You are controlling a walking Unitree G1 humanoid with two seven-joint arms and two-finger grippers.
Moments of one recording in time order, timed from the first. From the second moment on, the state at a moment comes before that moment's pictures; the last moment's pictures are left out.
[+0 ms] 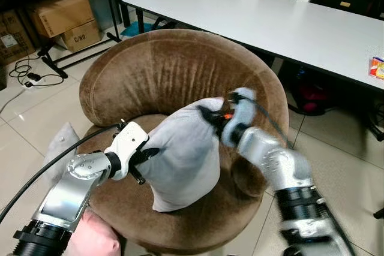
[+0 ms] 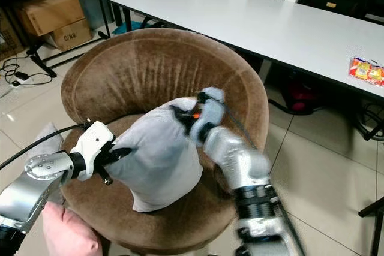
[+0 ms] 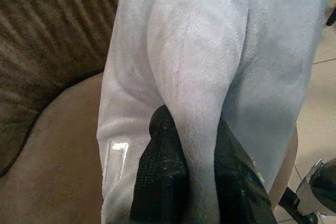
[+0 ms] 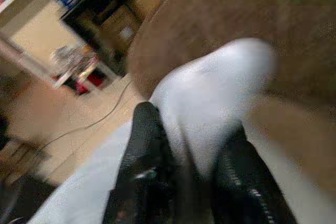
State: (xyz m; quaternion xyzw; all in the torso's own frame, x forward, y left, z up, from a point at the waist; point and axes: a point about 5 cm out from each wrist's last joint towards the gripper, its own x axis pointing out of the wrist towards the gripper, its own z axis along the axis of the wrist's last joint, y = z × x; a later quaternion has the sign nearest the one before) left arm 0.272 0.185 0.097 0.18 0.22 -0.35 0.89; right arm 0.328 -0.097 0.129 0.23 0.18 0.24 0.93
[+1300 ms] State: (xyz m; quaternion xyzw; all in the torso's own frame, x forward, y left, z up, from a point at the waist) left arm 0.287 0.145 0.100 0.32 0.21 -0.52 0.77; right arm 0.319 -0.052 0.155 -0.45 -0.02 0.55 0.70
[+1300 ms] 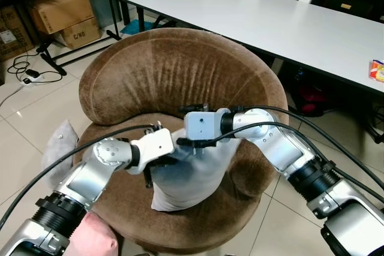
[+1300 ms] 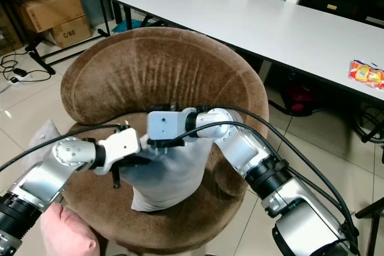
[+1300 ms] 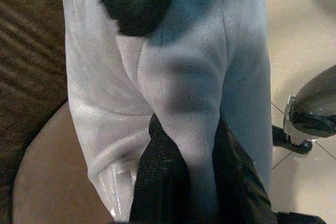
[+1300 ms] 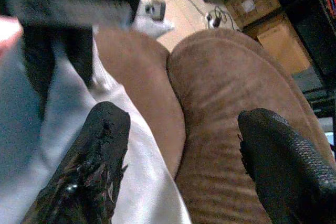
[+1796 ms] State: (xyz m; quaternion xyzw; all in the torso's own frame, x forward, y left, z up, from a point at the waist) left arm 0.280 0.143 0.102 0.34 0.21 -0.53 0.75; right arm 0.318 -0.059 0.128 -0.48 0.02 0.58 0.66
